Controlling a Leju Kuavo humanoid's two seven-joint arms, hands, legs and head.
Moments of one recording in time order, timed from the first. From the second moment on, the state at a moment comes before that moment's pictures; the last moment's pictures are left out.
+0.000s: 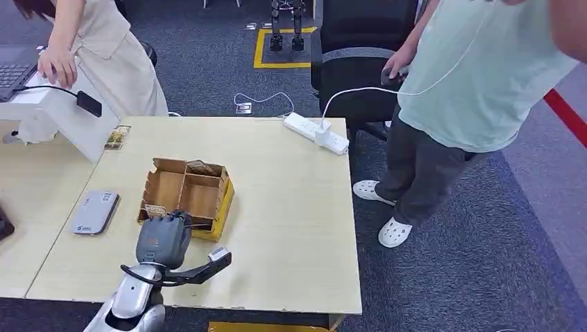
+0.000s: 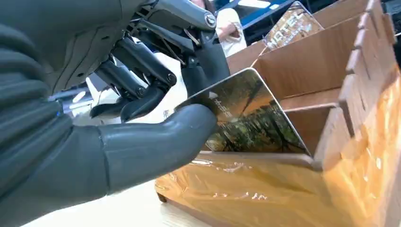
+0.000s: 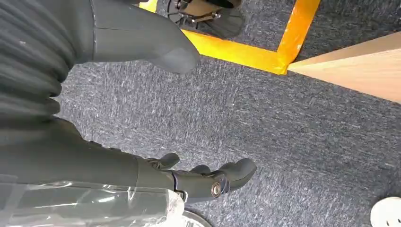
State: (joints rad) left arm -0.01 0.20 -0.31 -1.50 -1.29 0.20 0.20; right arm -0.06 0.17 -0.26 -0.23 0.75 -0.39 -0.38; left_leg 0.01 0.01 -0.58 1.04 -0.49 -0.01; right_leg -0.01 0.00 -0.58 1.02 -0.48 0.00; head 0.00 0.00
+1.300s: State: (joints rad) left arm -0.62 0.42 -0.07 -1.15 -1.44 0.49 0.29; right arm -0.10 0.17 -0.22 -0.24 0.82 -0.37 -0.35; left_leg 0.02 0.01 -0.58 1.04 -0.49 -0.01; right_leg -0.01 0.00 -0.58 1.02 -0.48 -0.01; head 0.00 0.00
